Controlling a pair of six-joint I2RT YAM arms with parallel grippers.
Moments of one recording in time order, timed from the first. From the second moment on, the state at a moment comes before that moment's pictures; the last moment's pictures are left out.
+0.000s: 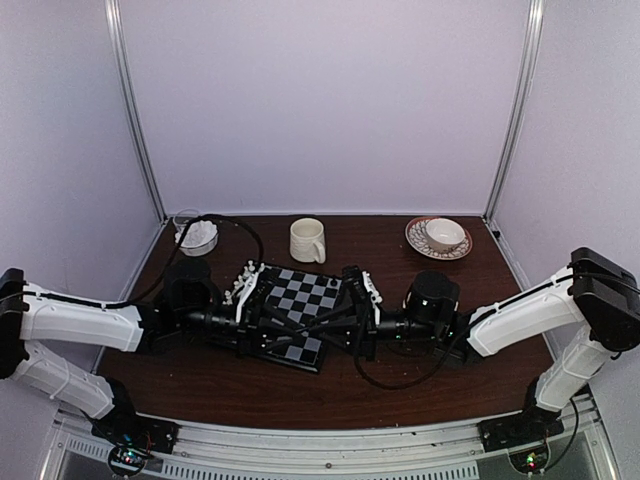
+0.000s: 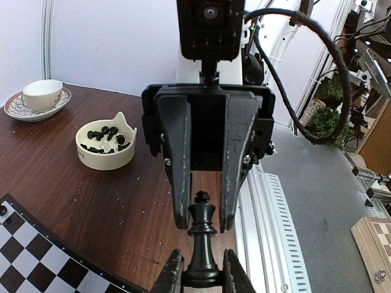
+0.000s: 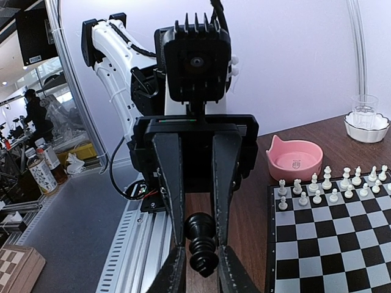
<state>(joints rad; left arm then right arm) -0.89 1.28 0.54 0.52 0.71 -0.09 1.03 1.59 0.64 0.97 -0.54 0.26</state>
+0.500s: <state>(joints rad) -0.89 1.30 0.54 0.52 0.72 -0.10 1.03 1.59 0.64 0.97 -0.54 0.26</state>
